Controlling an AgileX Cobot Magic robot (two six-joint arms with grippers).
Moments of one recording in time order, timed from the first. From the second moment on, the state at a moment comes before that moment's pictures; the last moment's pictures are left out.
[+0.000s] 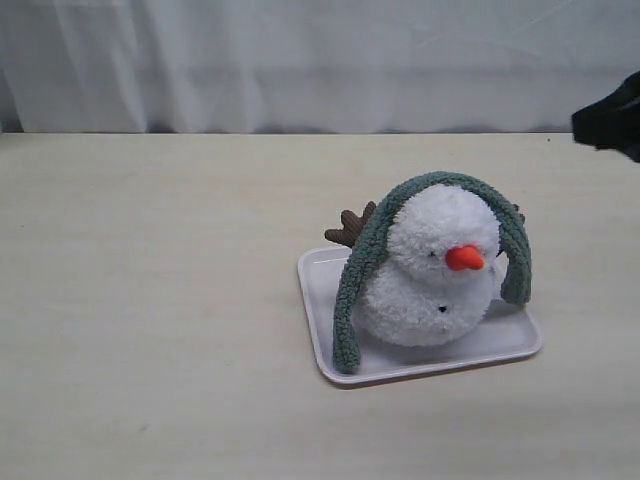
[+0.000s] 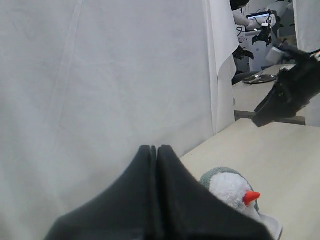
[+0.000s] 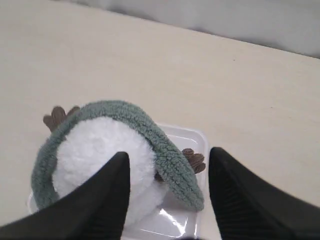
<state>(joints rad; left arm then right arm) -0.85 0.42 -0.67 0.39 0.30 -0.15 0.07 1.10 -0.99 0.30 0.71 -0.43</state>
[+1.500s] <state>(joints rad) -0.85 0.42 -0.67 0.39 0.34 -0.16 0.07 1.65 -1.04 0.67 0.63 -1.11</state>
